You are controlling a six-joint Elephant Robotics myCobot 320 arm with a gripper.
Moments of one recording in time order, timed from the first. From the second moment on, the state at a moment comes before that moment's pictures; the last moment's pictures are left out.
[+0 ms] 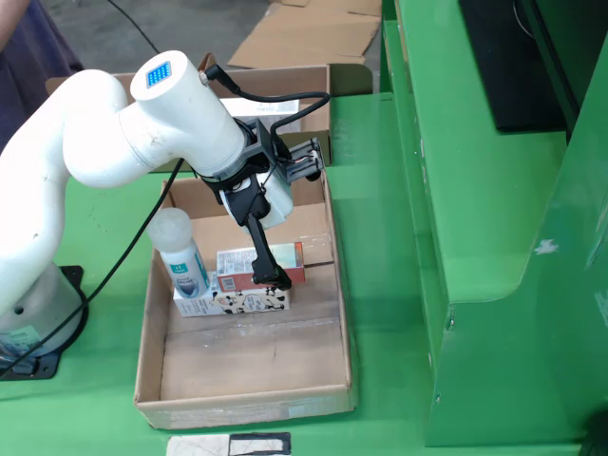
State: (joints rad) arm 0.20 -0.85 -0.03 -0.31 1.51 0.06
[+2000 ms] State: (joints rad) arm 0.26 -0.81 -0.37 -0.25 1.54 0.03
